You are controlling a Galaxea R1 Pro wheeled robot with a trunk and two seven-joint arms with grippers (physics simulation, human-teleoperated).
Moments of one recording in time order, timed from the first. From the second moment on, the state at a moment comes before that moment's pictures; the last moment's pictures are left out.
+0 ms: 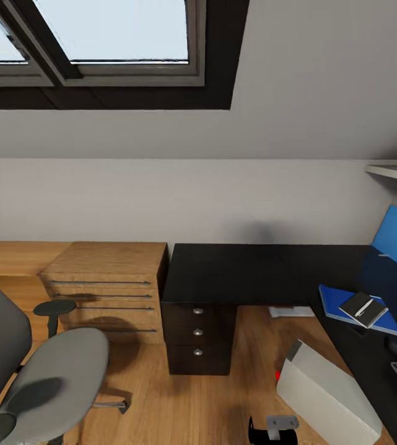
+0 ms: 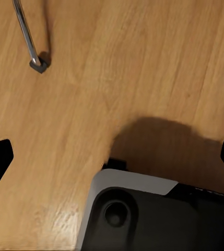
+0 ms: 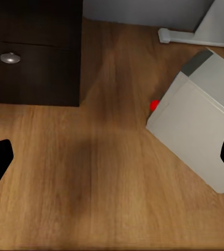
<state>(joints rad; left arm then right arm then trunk) 0.00 0.00 0.07 -0.41 0.15 -0.15 0.09 -0.41 0.08 0.94 -0.07 -0.76 -0.52 -0.35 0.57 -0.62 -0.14</state>
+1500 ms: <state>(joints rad) -0.02 0.04 0.07 -0.41 0.25 -0.02 0.09 -0.41 0.10 0.94 -0.07 -0.75 -0.55 -0.35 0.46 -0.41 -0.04</state>
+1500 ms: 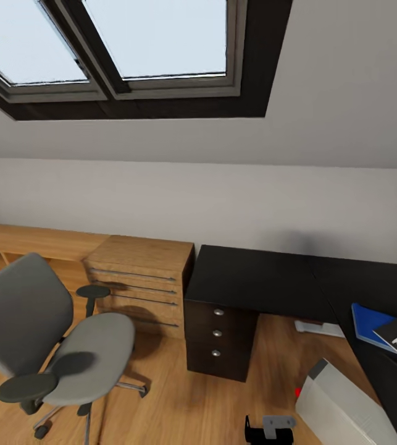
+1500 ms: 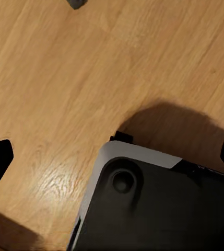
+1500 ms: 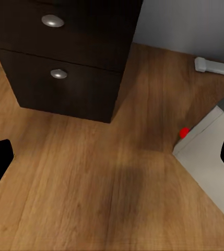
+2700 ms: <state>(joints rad) -0.04 0.06 0.01 -0.39 0.34 -0.16 0.09 -0.27 0.06 0.95 0.02 -0.64 -0.95 -0.36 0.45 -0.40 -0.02</state>
